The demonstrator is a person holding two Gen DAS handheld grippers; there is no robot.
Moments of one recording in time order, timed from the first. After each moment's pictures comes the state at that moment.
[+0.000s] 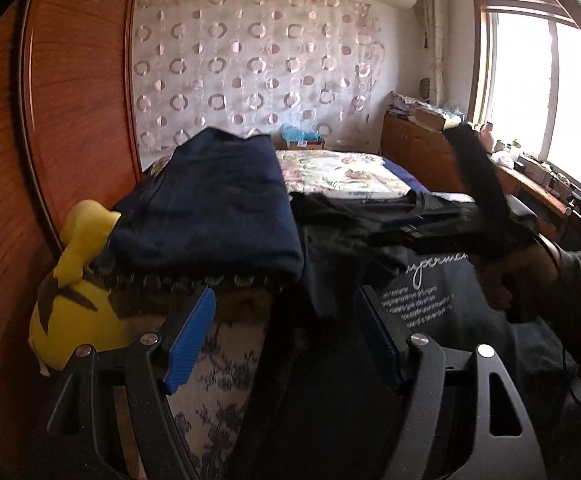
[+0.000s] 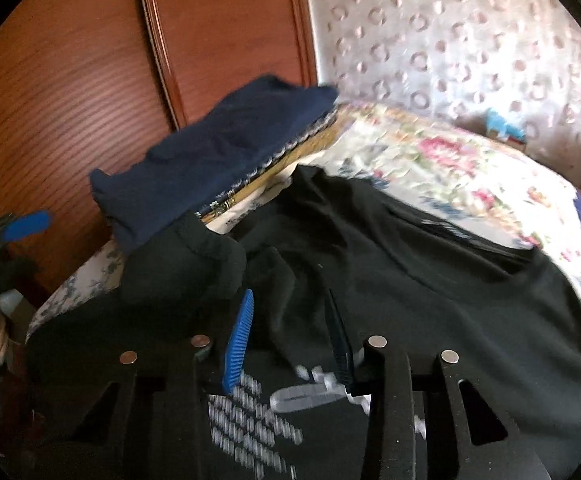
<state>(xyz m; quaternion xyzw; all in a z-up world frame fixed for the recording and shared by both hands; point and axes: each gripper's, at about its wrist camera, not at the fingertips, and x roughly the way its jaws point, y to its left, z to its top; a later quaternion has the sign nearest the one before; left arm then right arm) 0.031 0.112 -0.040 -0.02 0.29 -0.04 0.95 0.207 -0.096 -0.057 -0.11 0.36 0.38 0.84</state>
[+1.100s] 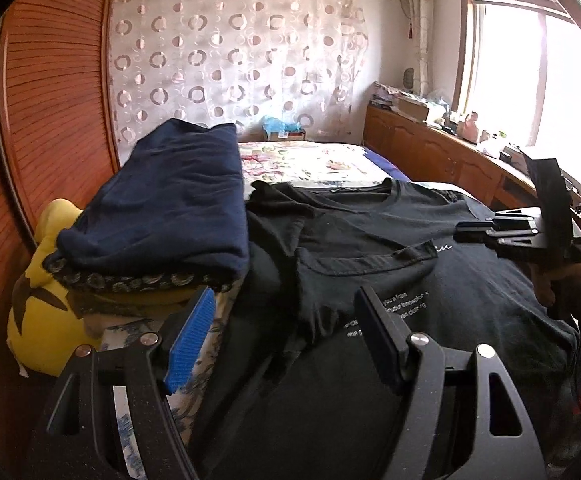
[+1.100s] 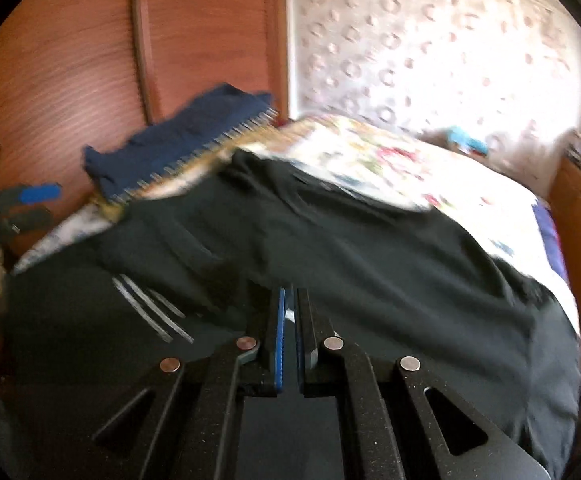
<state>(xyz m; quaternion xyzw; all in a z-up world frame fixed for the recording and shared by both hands) 0.046 0.074 -0.044 -0.02 0.31 -0.07 0.95 0.170 -0.205 -0.076 -0.14 0.33 0.31 0.88</state>
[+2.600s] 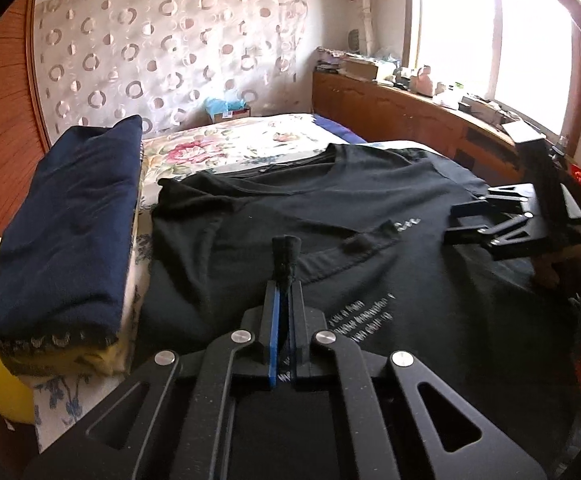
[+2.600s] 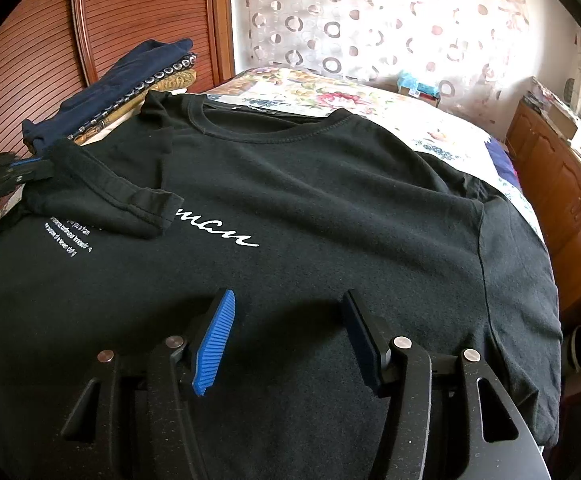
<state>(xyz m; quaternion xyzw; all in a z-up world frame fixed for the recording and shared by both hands) 0.088 0.014 -0.055 0.04 0.35 -0.16 0.92 0.170 -0.252 -0.083 -0.14 0.39 0.24 0.88</state>
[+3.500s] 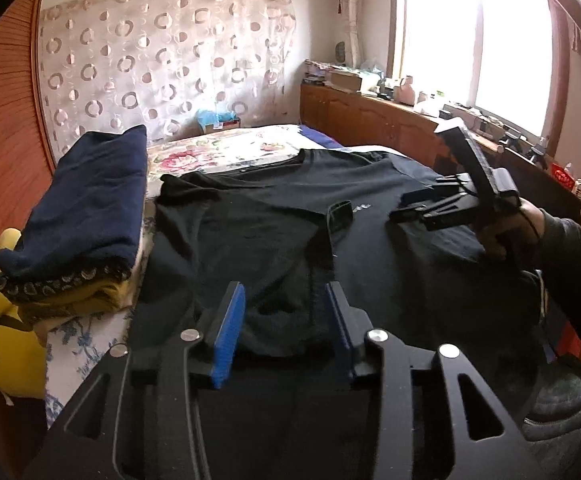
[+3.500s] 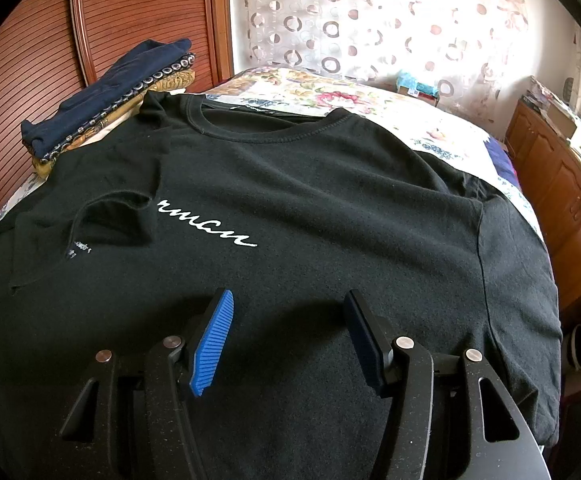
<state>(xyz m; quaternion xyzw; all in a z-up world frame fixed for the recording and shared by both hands) 0.020 0.019 -0.039 0.03 0.33 -0.17 0.93 0.169 -0.254 -0.082 -0.14 0.39 0.24 0.88</state>
